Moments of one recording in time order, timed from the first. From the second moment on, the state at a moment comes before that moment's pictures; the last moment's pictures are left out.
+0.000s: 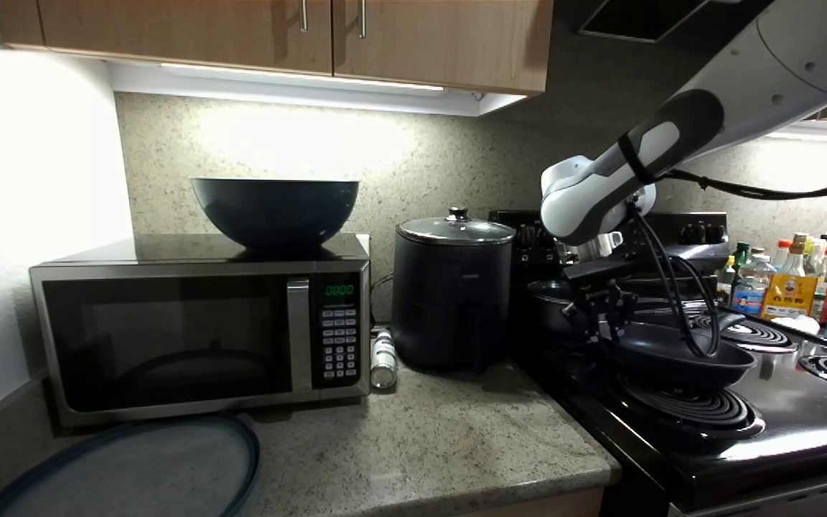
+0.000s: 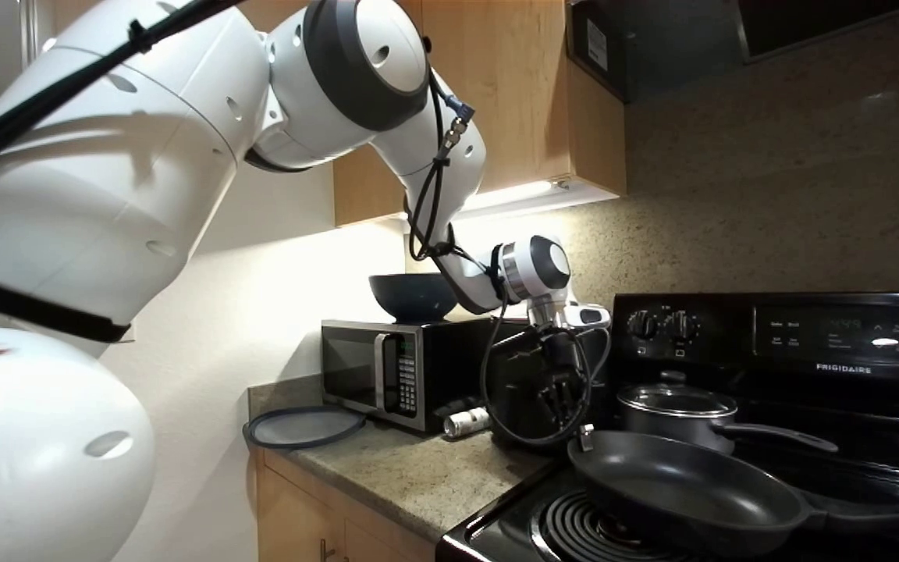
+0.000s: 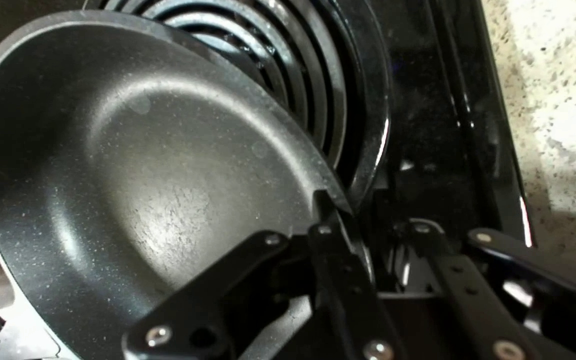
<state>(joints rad) 0.00 0.47 -0.14 -1.70 -0.24 1.96 0.56</state>
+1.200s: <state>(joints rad) 0.17 0.45 -0.12 -1.69 -0.41 1.95 0.53</state>
